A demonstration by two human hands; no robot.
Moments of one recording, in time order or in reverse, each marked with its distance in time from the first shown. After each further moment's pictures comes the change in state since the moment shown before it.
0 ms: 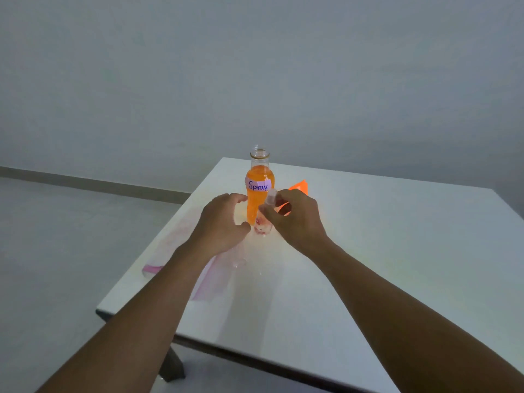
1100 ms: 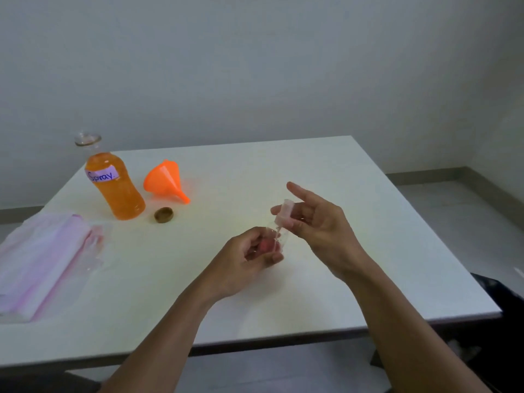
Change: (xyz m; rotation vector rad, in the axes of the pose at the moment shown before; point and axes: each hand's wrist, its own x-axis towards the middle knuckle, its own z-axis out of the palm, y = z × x) left_hand -0.092 0.176 0.184 -0.697 -0.585 0.185; right_hand -0.153 0.121 -0.232 0.515 0.030 0.257
